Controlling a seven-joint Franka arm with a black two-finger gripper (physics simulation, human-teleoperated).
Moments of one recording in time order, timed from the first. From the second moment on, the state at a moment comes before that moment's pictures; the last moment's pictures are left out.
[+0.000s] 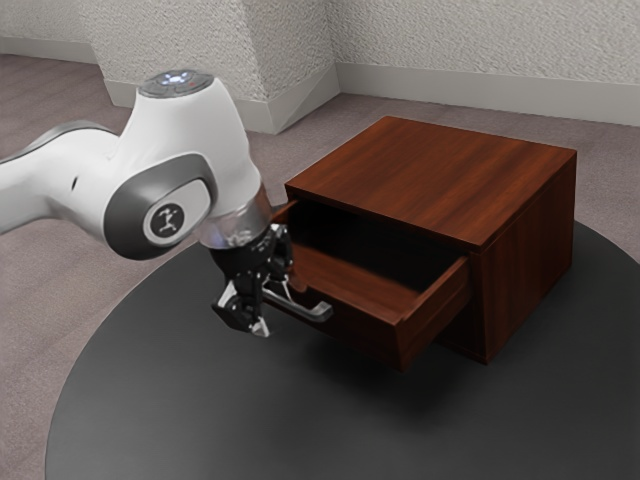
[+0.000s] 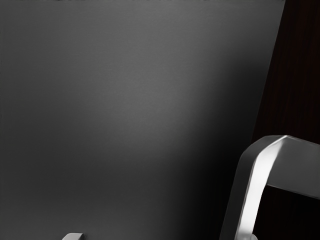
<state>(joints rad) 0.09 -0.18 -0.13 -1.95 0.08 1.90 -1.84</state>
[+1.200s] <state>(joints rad) 0.09 -0.25 -0.12 -2.02 0.08 1.88 -1.81</state>
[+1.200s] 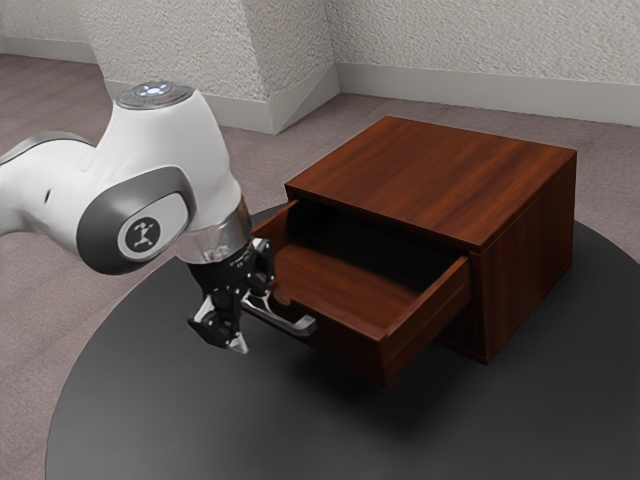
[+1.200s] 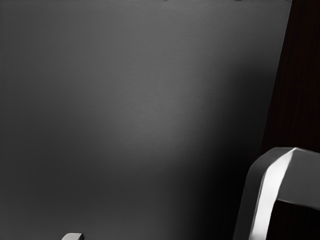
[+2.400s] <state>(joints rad) 0.09 -0.25 -0.14 -1.91 0.08 1.81 -1.79</state>
